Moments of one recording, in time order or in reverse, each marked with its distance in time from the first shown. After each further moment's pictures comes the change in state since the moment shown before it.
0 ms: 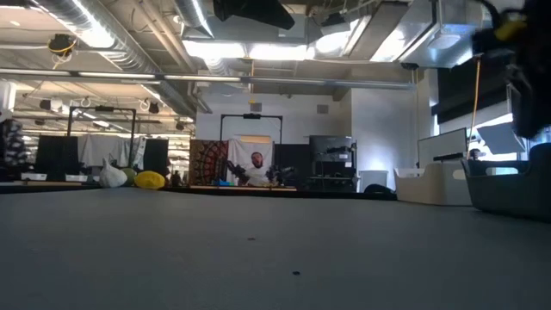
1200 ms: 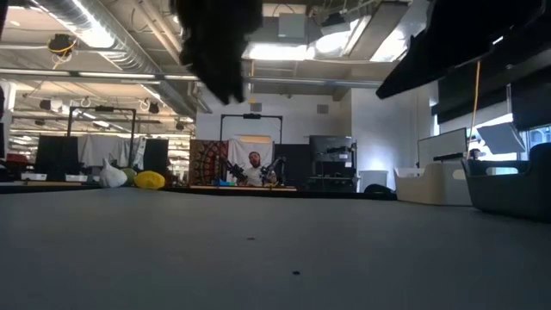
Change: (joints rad) left arm 0.243 0.000 0.000 -0.479 -0.020 -0.191; right arm -0.001 0.243 0.018 0.946 0.320 -0.650
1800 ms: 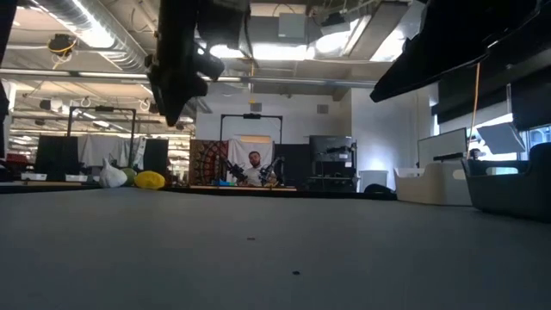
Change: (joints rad) left arm 0.320 0.000 0.000 -0.487 -0.078 0.009; right arm 0.000 0.033 0.000 0.059 0.000 -0.003
